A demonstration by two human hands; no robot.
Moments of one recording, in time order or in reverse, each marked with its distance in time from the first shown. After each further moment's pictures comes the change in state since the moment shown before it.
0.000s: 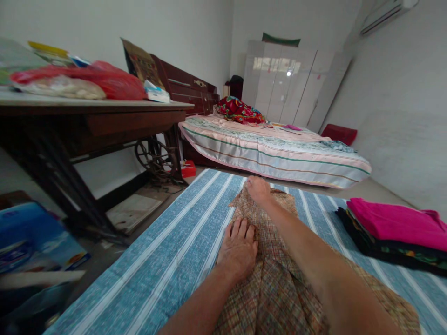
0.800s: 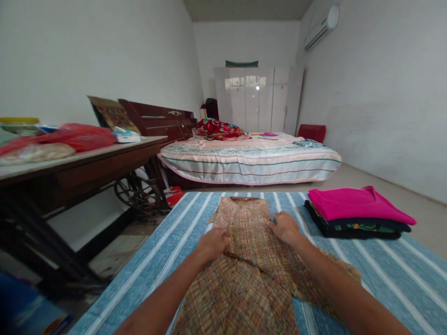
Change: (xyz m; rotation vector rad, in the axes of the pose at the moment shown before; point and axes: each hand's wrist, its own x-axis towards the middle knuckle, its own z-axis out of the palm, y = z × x) left_hand 0.039 -0.003 -0.053 0.123 -0.103 -0.064; right_hand -0.122 0.156 -0.022 0.063 -0.136 0.177
